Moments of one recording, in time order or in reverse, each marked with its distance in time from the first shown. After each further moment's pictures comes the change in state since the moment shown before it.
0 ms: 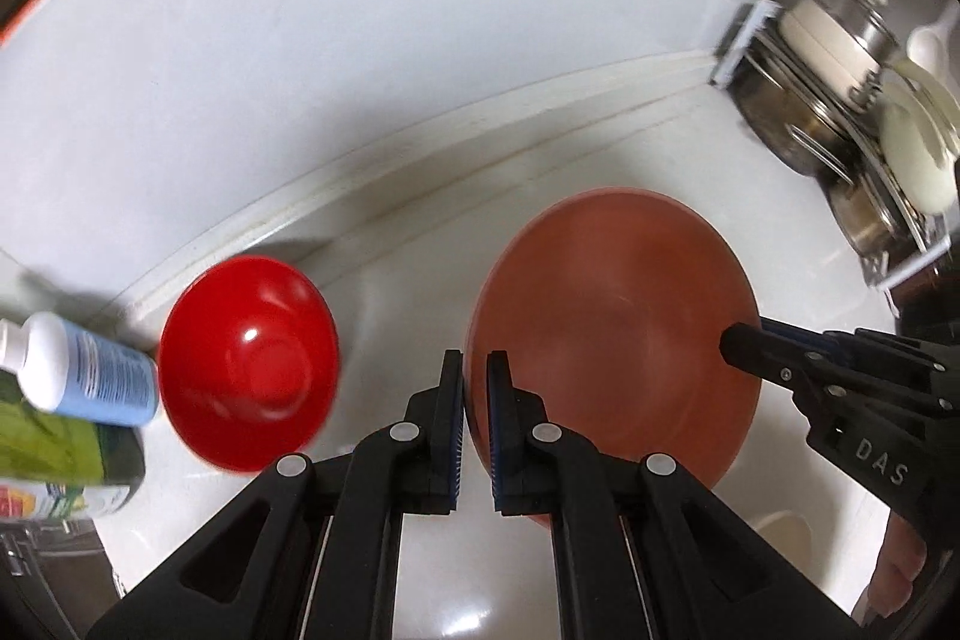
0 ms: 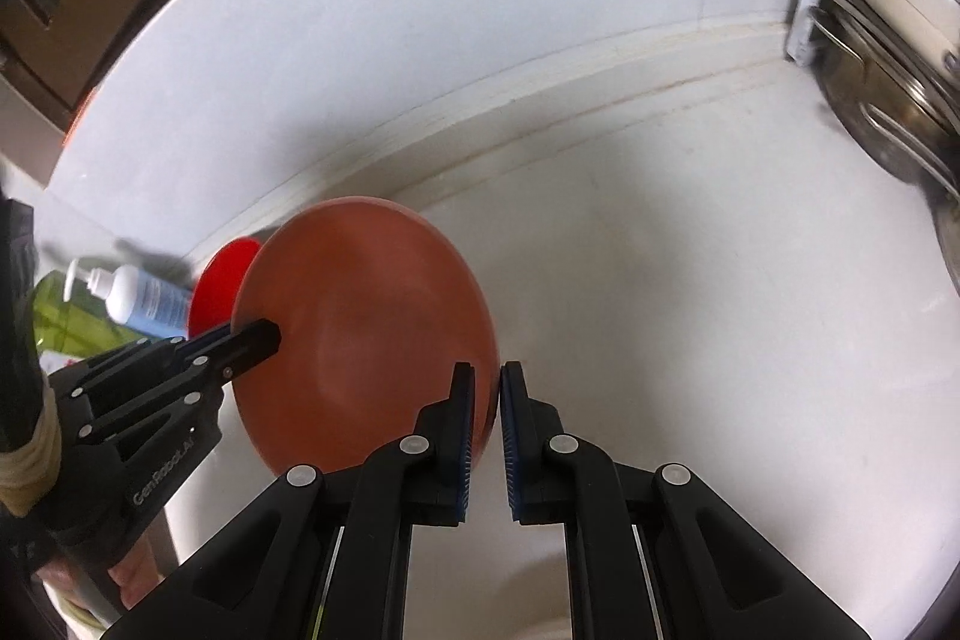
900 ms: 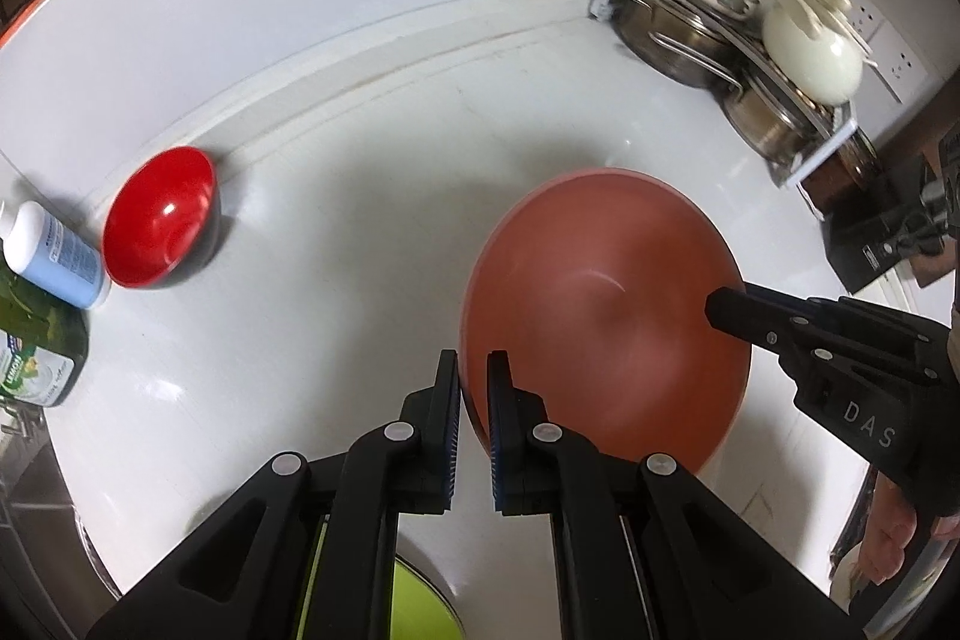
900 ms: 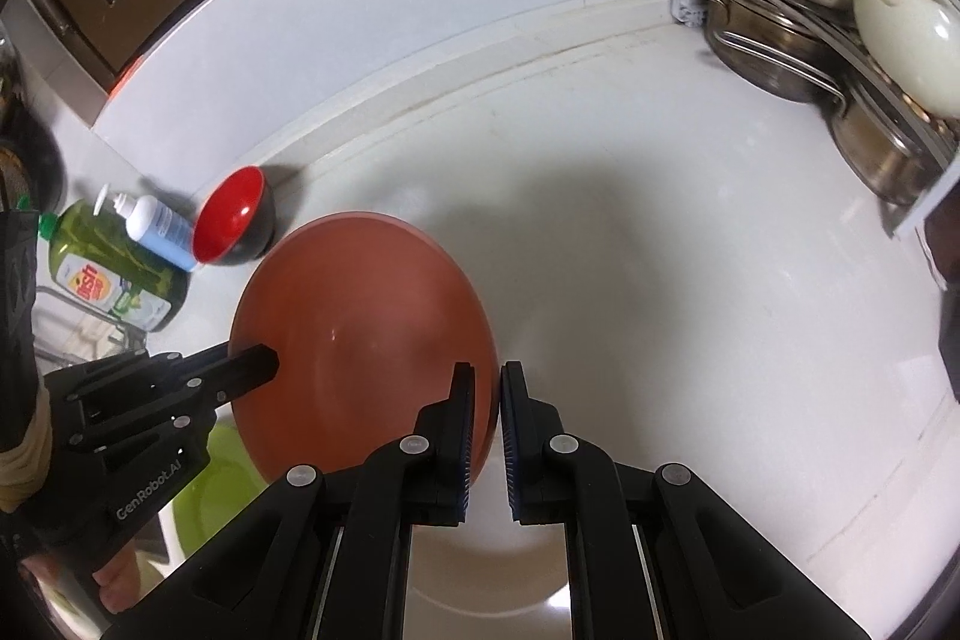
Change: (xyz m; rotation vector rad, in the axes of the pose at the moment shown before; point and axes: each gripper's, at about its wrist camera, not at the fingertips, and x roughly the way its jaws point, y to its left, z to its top) left arm -0.051 -0.099 -0.097 0.048 0.043 -0.089; right arm -0.074 -0.055 -0.105 0.024 -0.053 -0.048
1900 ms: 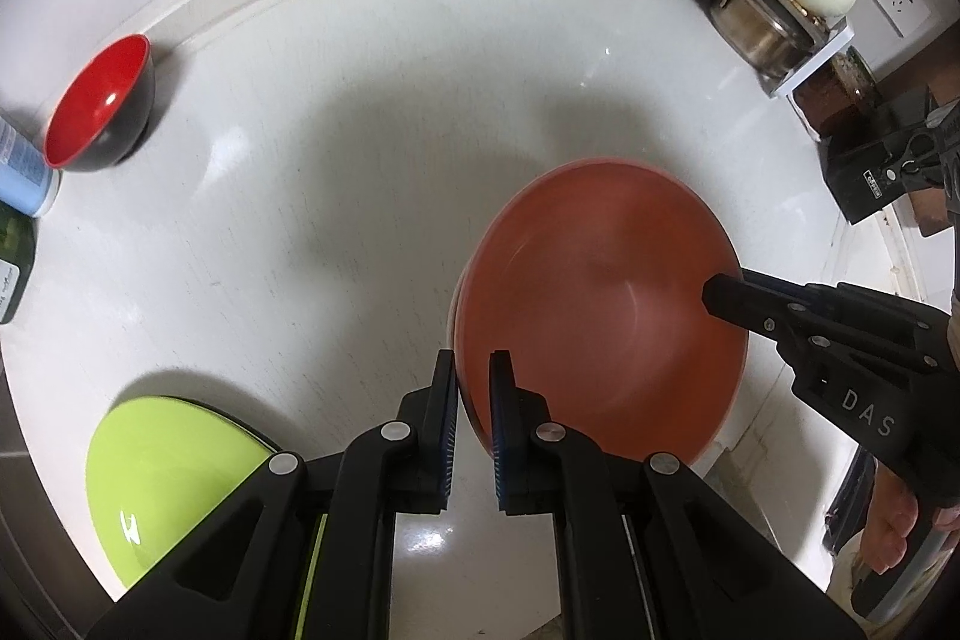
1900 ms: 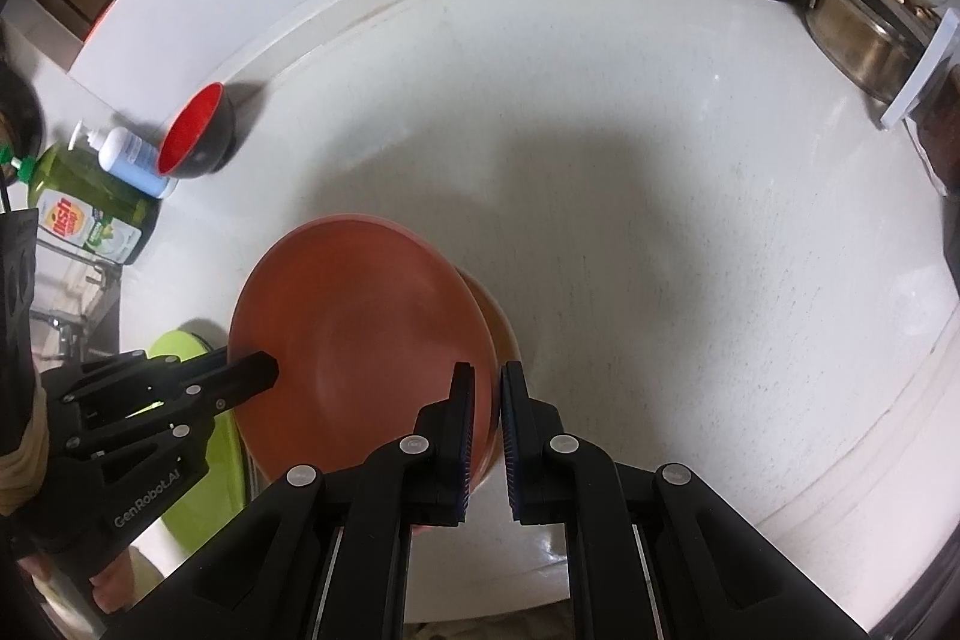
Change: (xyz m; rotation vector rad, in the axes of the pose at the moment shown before) left arm 0.040 -0.037 -0.060 -0.012 0.160 -0.025; right arm 0.019 -0.041 -0.063 0.022 0.137 -0.004
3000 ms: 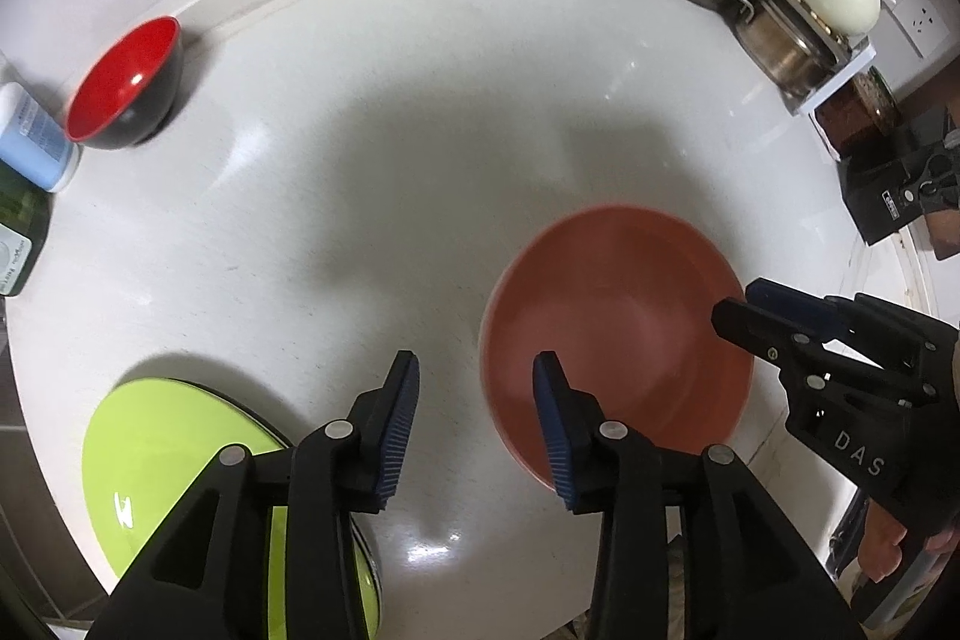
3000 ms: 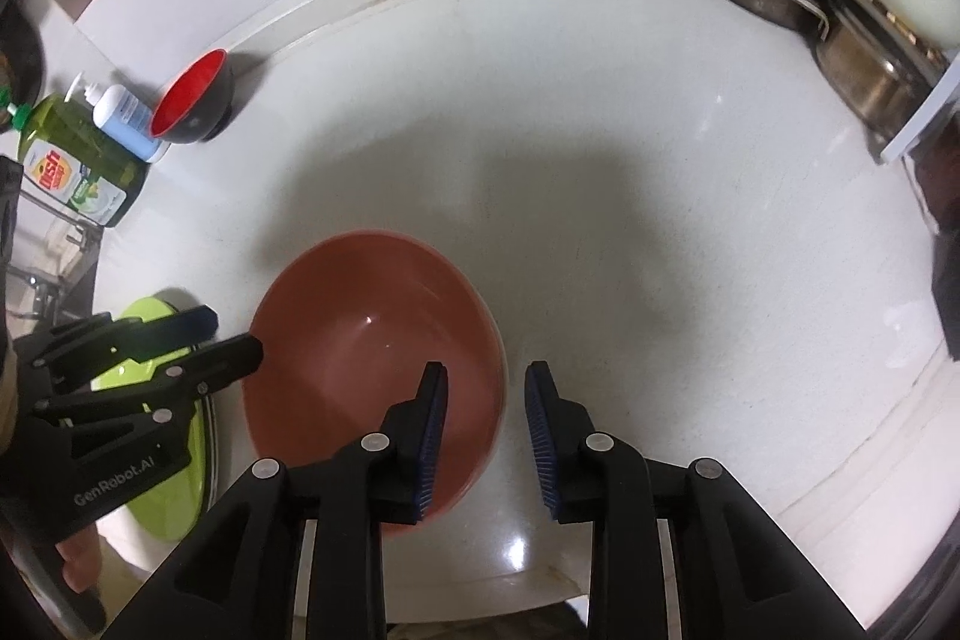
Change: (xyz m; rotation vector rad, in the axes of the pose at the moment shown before) left arm 0.002 0.008 -0.006 -0.049 -0.046 0.037; right arm 0.005 0.013 -0.004 -0.103 -0.017 -0.063
